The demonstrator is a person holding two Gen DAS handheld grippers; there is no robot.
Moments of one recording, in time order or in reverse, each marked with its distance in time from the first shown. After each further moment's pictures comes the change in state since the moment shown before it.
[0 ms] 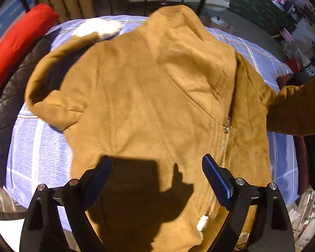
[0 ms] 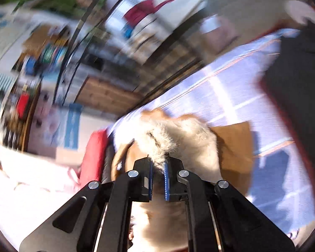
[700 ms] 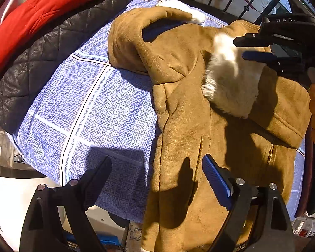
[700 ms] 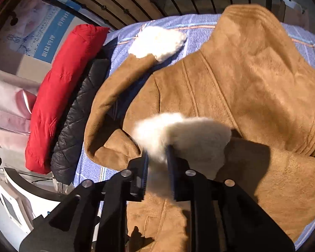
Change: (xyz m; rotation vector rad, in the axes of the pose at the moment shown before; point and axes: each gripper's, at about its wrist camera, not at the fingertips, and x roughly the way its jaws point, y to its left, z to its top) left arm -0.012 0.126 -0.061 -0.282 0.031 0.064; right arm 0.371 0.108 -0.128 -0.267 0.400 -0.193
